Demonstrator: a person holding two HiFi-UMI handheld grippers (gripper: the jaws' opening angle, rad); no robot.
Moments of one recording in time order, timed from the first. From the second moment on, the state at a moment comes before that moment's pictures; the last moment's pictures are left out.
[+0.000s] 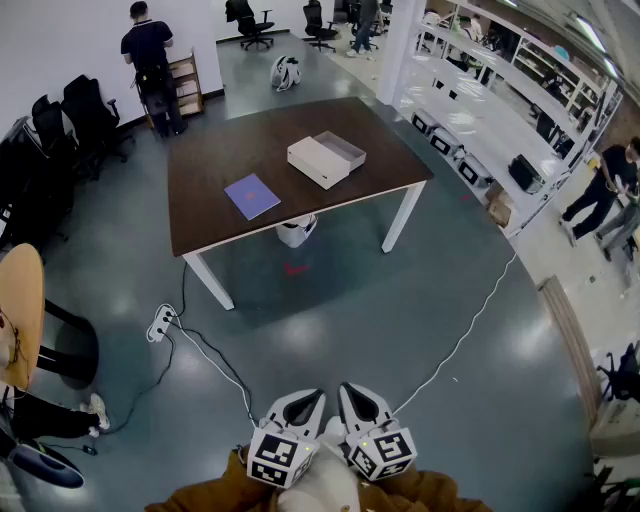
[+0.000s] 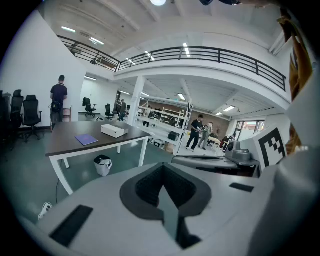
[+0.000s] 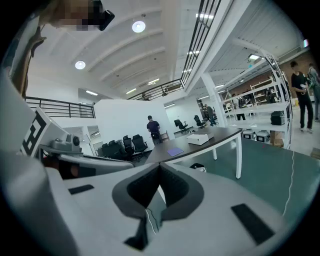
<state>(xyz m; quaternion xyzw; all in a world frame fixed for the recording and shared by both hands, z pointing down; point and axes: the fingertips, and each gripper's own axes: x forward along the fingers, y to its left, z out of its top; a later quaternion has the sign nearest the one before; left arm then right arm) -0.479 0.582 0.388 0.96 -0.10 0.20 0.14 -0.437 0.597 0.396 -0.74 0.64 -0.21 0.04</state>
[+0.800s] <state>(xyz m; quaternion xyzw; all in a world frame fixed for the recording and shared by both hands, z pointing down) -0.479 0.592 0.390 0.96 -0.10 0.20 0.15 -0.434 0.608 0.392 -0.74 0.64 -0.21 0.07</state>
